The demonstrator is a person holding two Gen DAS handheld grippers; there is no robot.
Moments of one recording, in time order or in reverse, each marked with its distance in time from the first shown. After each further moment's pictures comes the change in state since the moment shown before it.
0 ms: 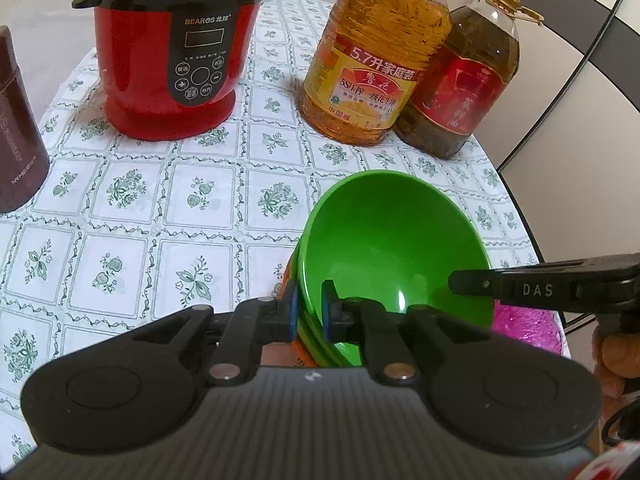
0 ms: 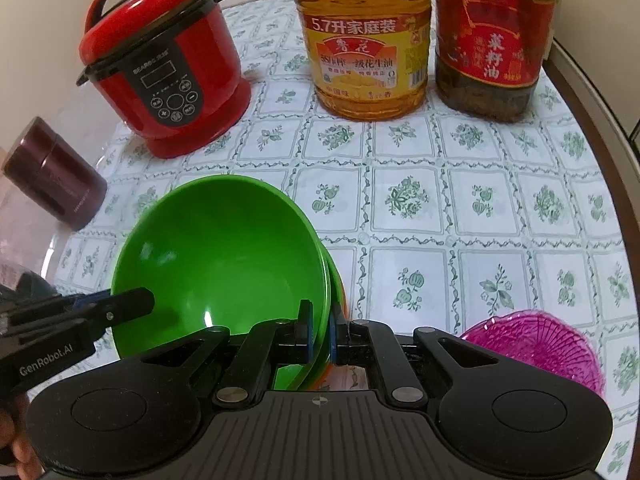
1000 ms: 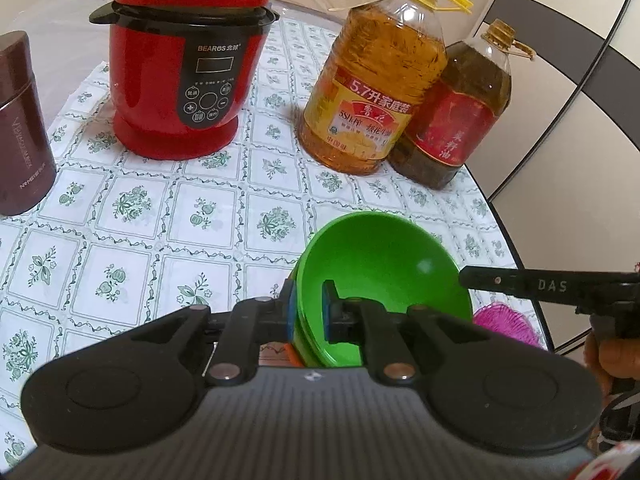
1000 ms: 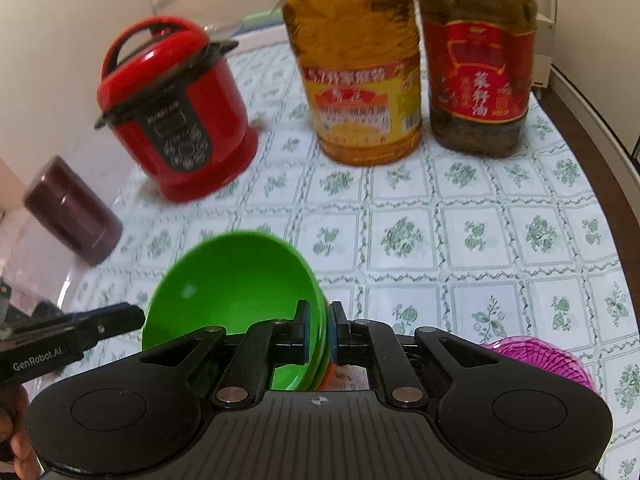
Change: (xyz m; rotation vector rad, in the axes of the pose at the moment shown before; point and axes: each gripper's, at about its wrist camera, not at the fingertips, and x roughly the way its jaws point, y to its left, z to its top) left arm -0.021 0.005 0.002 -0.045 -0.079 -0.033; right arm -0.026 -0.018 0.001 0.032 -0.150 0.062
